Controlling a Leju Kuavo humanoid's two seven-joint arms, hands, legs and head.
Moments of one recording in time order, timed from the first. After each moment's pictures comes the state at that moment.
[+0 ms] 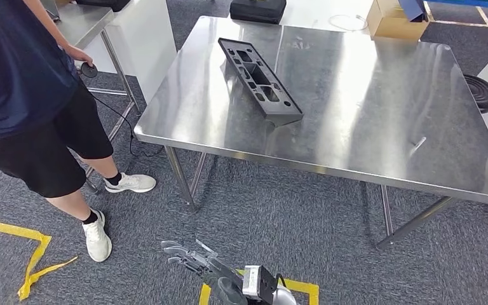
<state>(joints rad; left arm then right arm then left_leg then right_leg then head) -0.10 -0.16 1.26 -0.19 -1.09 0.21 -0.15 -0.21 0.03 0.87 -1.19 -0.08 0.39 -0.57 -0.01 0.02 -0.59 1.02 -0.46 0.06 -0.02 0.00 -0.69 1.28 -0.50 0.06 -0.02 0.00</state>
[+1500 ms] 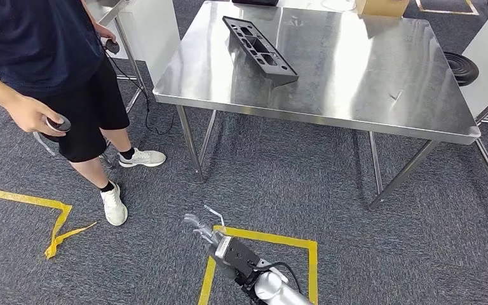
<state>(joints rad) -0.10 -0.16 1.28 -0.19 -1.08 0.22 -0.15 -0.37 0.17 0.75 -0.72 0.04 0.09 -0.51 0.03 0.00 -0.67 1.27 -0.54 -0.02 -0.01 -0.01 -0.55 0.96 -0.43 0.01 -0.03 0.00</state>
